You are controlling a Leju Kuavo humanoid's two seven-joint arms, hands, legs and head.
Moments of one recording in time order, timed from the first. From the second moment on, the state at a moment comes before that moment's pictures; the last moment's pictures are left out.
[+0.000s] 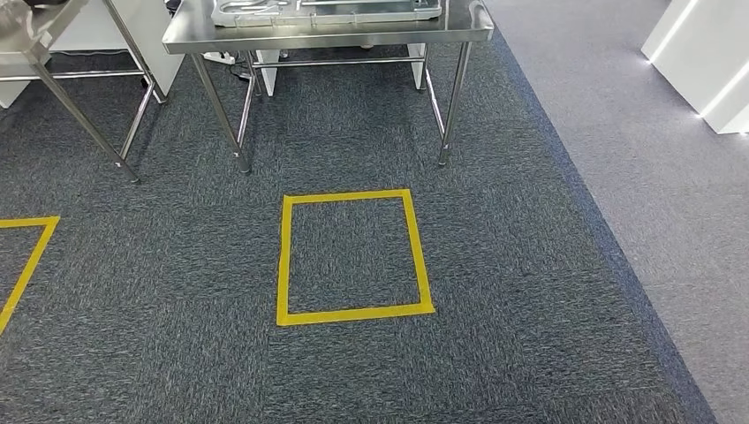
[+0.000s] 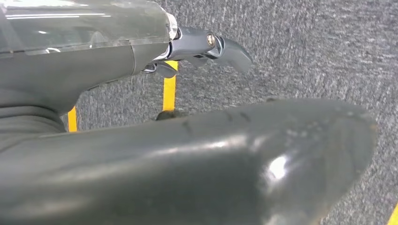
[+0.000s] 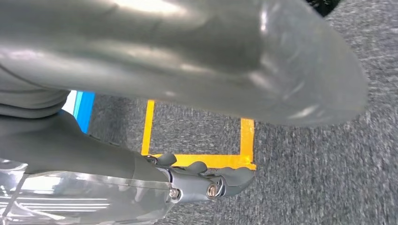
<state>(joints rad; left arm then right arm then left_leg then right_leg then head) -0.08 -0.05 1.28 -0.23 -0.98 -0.10 -0.34 -0.09 0.06 -1.24 -0.21 1.26 0.06 -0.02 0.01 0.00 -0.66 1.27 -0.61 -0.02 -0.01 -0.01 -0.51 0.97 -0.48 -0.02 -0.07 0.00</state>
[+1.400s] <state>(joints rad) -0.07 -0.06 1.27 -0.22 -1.01 -0.10 -0.40 -0.08 0.07 -1.27 -0.21 1.22 0.05 -0.06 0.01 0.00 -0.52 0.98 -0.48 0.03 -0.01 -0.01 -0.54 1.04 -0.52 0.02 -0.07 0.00</state>
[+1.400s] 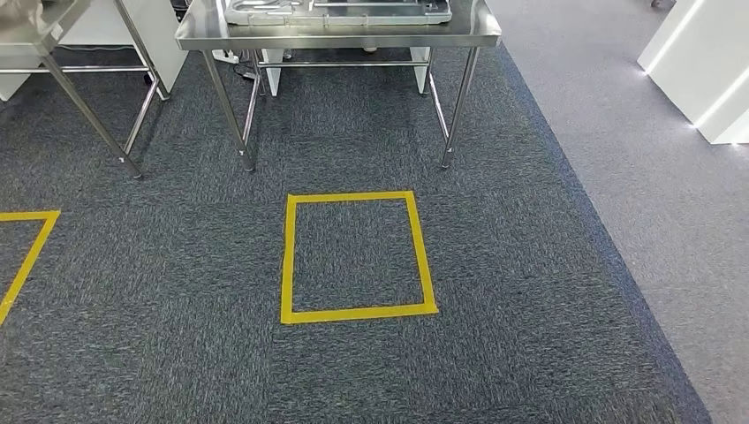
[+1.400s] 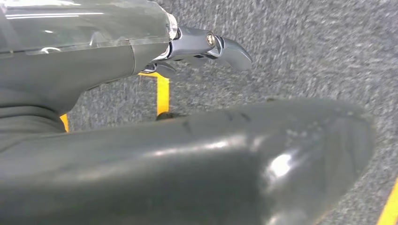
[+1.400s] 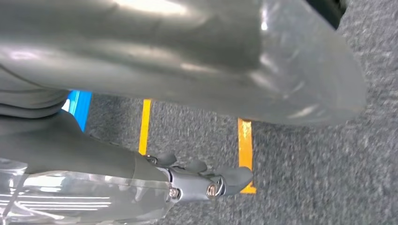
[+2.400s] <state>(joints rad) -0.08 -0.05 1.27 -0.22 -1.01 -0.11 -0.40 -0.08 0.07 -1.27 -0.20 1.22 0.06 -0.06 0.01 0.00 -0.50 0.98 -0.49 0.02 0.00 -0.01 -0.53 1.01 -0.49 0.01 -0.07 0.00</state>
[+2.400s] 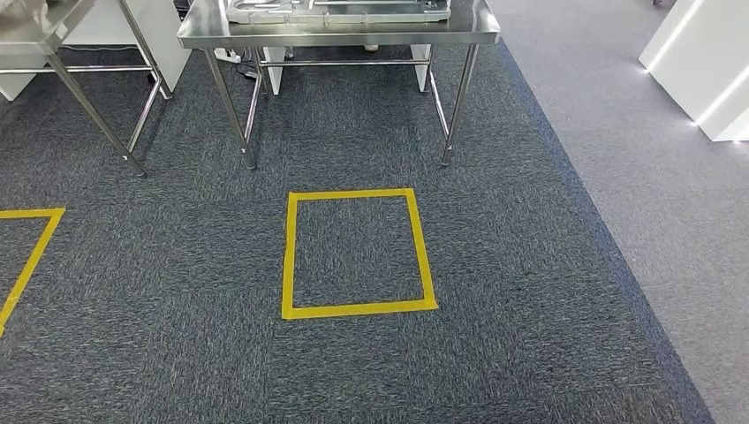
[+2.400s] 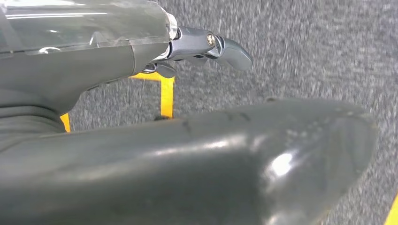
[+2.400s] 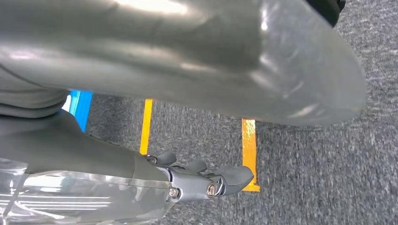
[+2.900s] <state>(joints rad) -0.08 -0.05 1.27 -0.22 -1.01 -0.10 -0.40 -0.08 0.07 -1.27 -0.20 1.23 0.06 -0.06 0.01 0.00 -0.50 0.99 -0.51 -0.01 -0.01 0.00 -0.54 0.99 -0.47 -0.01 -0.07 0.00</state>
